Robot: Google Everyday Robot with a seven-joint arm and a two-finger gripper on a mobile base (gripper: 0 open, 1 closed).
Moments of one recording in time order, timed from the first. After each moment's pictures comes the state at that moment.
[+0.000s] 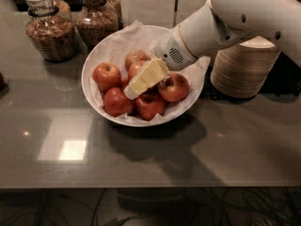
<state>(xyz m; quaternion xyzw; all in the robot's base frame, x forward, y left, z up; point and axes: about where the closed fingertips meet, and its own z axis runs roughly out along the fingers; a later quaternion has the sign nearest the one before) 0.551 0.010 0.916 -0.51 0.75 0.25 0.32</state>
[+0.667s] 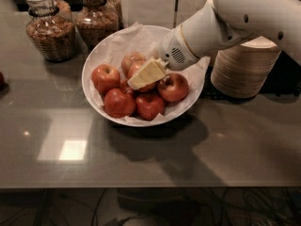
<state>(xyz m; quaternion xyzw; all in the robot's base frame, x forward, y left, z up) 0.551 0.010 0.916 -0.51 0.75 0.25 0.32</state>
